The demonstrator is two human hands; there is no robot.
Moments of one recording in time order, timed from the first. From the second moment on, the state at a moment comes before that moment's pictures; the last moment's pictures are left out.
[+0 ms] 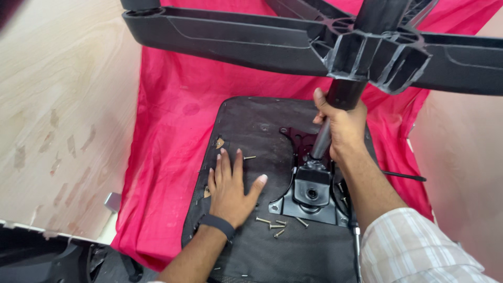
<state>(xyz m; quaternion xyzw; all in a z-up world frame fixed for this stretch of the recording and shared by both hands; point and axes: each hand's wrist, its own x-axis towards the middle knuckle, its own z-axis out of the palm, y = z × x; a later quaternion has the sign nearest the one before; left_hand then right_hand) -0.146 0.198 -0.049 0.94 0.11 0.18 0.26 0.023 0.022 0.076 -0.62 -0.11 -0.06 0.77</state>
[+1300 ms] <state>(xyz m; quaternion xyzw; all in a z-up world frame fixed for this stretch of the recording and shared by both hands) -0.200 0.144 -0.113 0.97 -0.07 0.12 0.20 -0.128 -0.076 -0.030 -0.97 -0.07 -0.12 0.19</state>
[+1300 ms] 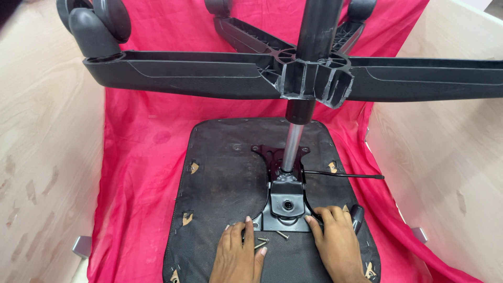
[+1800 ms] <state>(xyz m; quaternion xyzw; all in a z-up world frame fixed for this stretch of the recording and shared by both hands) -0.203 0.137 -0.104 0.94 -0.22 0.16 0.19 -0.097 -0.100 -0.025 -0.97 -0.12 0.01 0.23</state>
